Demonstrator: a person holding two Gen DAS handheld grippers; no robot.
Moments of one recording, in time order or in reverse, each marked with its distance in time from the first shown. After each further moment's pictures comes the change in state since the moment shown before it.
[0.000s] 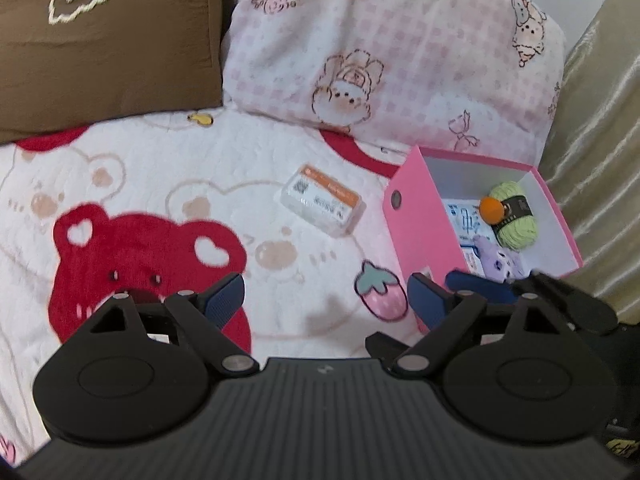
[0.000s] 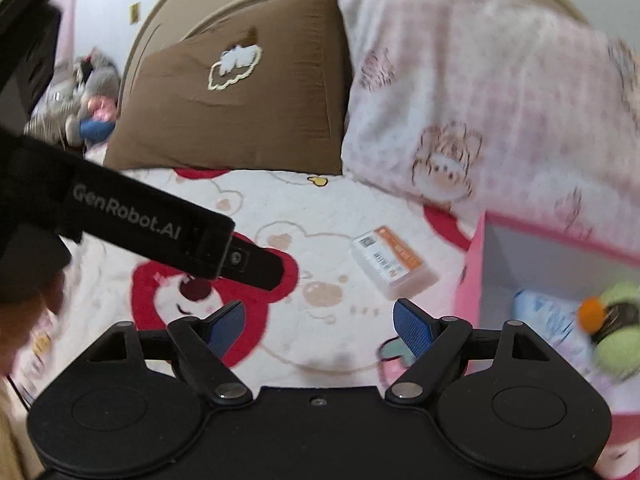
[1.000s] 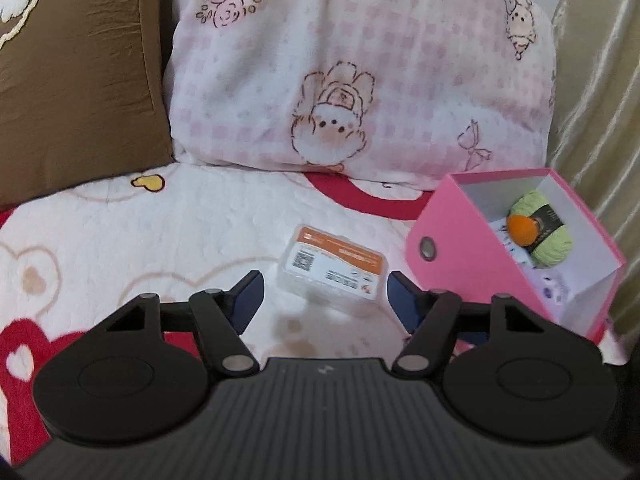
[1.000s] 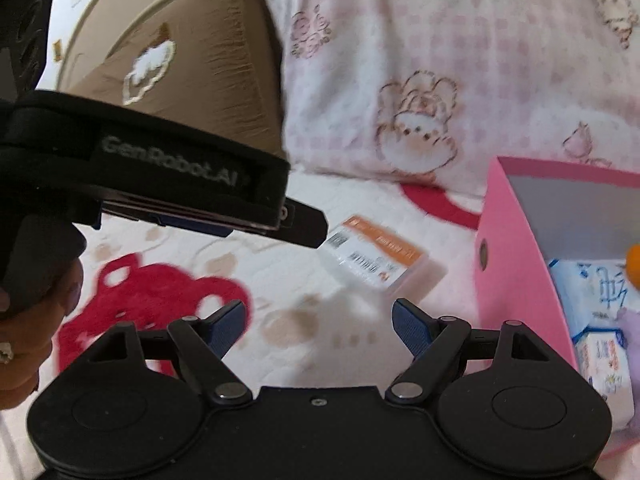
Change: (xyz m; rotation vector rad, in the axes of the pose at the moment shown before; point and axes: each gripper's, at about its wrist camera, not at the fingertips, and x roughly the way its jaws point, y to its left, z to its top) left arm 0.115 0.032 0.032 0.178 -0.106 -0.094; right arm 0.110 -0.009 -0.011 0.140 -0.105 -0.183
